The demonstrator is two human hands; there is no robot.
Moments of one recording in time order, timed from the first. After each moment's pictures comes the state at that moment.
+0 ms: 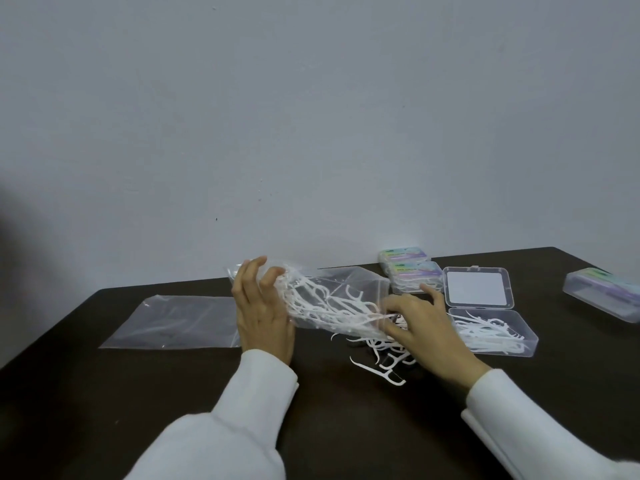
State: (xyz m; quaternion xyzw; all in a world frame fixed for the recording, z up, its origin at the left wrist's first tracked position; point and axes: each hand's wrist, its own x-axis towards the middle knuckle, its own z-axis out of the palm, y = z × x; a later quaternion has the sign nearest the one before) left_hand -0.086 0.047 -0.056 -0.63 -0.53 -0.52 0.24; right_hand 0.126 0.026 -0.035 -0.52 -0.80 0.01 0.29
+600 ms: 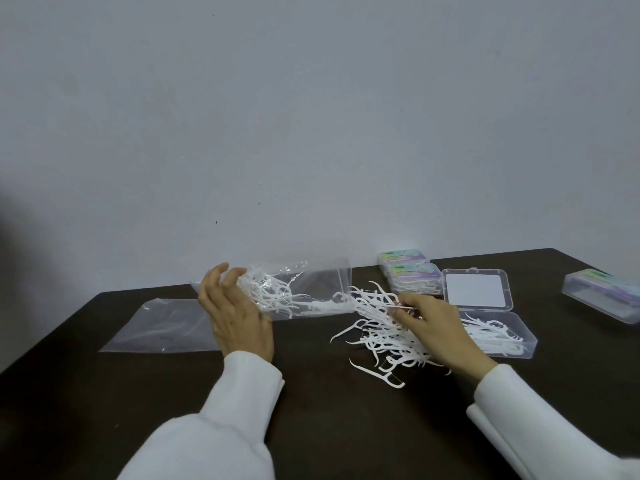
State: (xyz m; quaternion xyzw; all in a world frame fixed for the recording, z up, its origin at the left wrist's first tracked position) left_hand -0.108 0.053 -0.057 -0.53 -0.61 -0.55 0.21; right_hand 0.140 0.043 -0.042 -0.57 -0.74 0.11 0.34
